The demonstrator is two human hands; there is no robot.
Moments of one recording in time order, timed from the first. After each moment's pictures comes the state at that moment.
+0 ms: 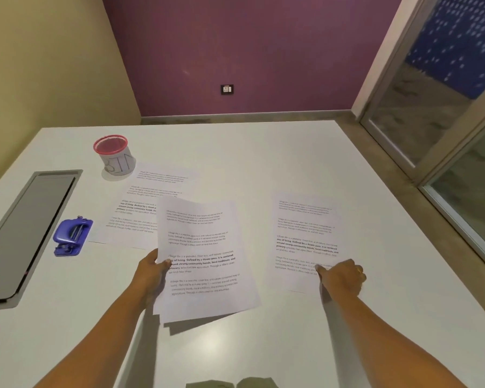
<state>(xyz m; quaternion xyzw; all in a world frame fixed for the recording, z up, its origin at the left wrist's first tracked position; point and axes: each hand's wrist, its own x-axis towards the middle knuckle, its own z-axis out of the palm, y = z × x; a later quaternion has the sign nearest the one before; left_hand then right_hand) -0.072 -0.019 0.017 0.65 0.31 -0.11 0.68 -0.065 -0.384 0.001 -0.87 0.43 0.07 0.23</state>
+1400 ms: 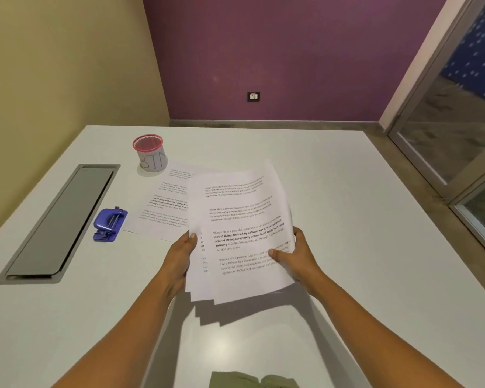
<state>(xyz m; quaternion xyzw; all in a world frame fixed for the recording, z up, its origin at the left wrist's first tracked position) -0.084 -0.030 0.056 0.52 0.21 -0.10 0.82 -0.058 -0.271 0.052 -0.75 0.09 0.15 0.63</state>
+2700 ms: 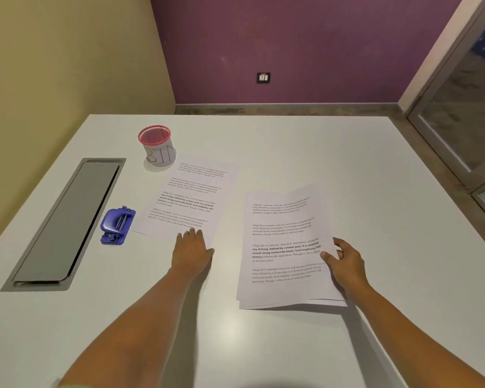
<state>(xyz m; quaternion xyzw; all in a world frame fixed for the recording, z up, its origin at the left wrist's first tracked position) -0.017 0.007 -0.013 0.99 0.06 -0.14 0.02 -0.031 -0.310 0.018 -0.82 0.21 0.05 0.53</state>
